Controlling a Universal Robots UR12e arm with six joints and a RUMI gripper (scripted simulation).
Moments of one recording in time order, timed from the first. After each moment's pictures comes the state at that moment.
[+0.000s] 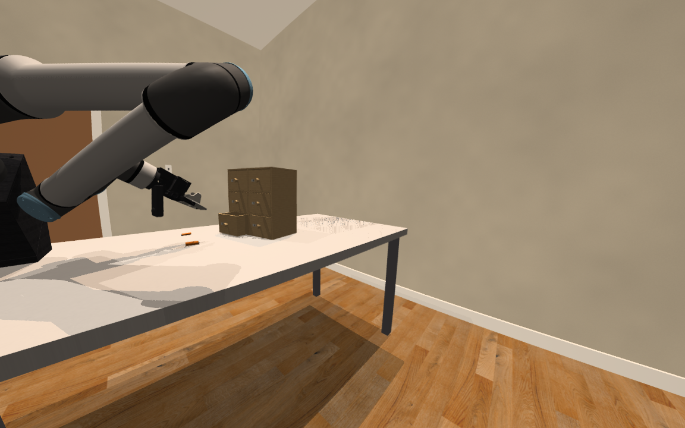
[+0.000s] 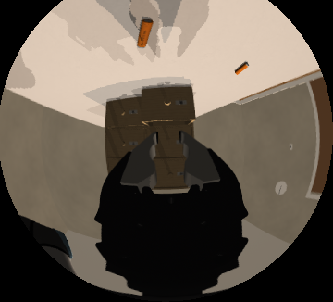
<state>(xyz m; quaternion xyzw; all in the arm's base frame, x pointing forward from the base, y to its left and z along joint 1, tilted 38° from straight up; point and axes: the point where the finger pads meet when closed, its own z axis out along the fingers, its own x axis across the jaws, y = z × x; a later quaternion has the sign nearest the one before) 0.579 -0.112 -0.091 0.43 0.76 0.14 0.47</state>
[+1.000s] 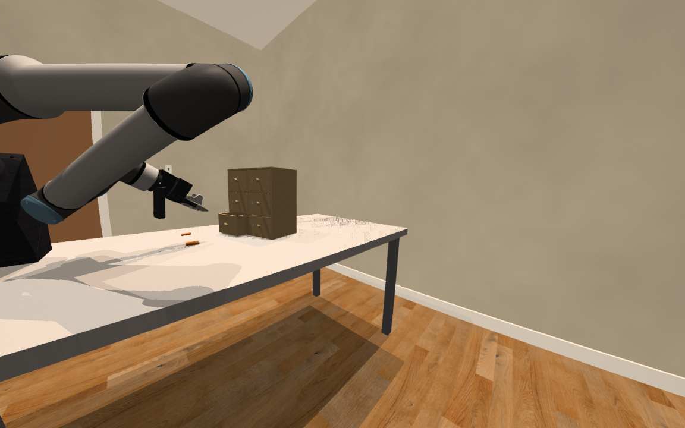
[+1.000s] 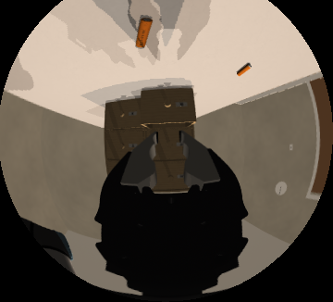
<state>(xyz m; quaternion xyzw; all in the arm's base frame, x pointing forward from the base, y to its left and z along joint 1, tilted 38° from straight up) 0.584 -0.116 -0.098 0.43 0.76 0.14 0.47</state>
